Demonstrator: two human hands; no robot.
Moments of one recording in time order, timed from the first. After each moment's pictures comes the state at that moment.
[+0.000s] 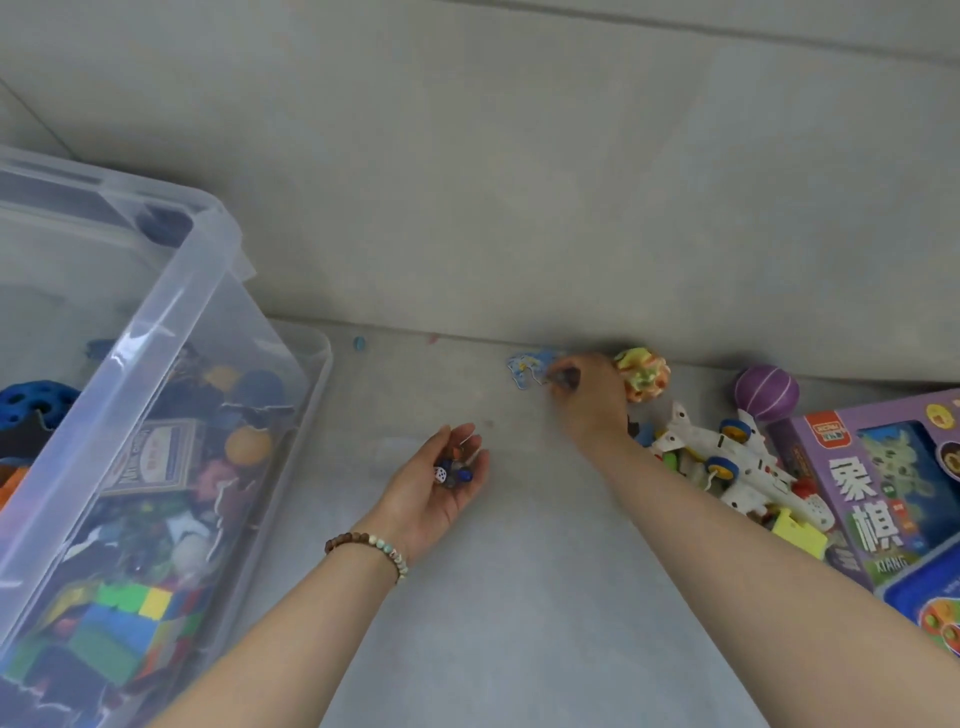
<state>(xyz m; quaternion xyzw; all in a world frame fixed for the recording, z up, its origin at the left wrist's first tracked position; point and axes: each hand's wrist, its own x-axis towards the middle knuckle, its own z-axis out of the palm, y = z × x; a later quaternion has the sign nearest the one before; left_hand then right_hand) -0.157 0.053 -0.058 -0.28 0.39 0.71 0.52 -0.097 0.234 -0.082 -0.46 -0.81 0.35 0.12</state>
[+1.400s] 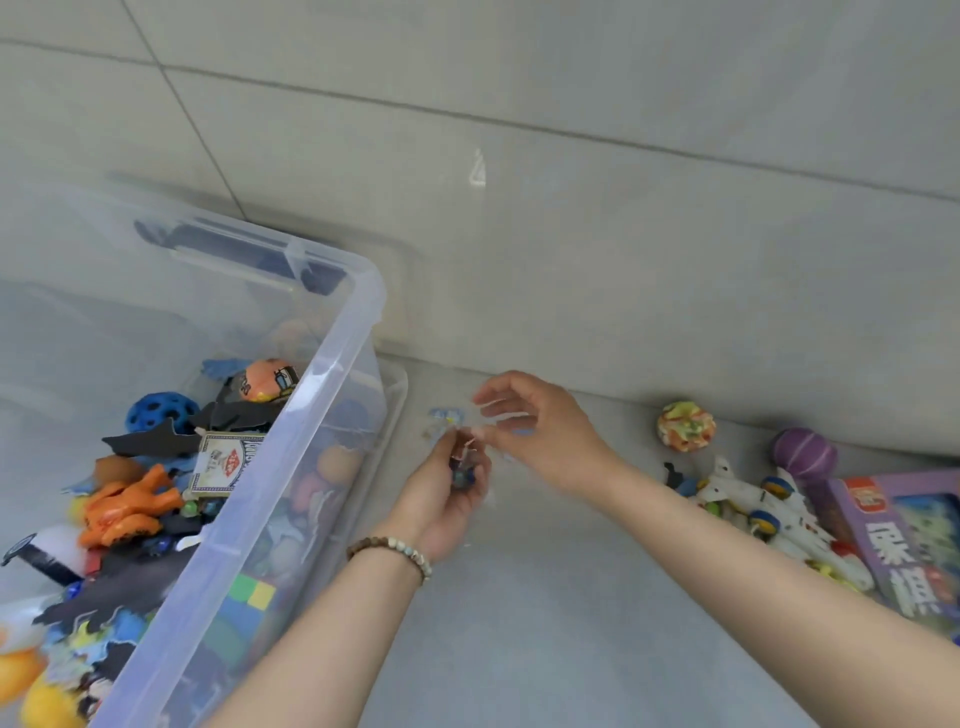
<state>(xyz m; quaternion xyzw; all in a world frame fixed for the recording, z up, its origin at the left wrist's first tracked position) -0.191 0.022 0.004 -0.28 0.38 0.75 0.46 -0.141 0.136 0.039 -0.20 -0.80 0.56 0.02</state>
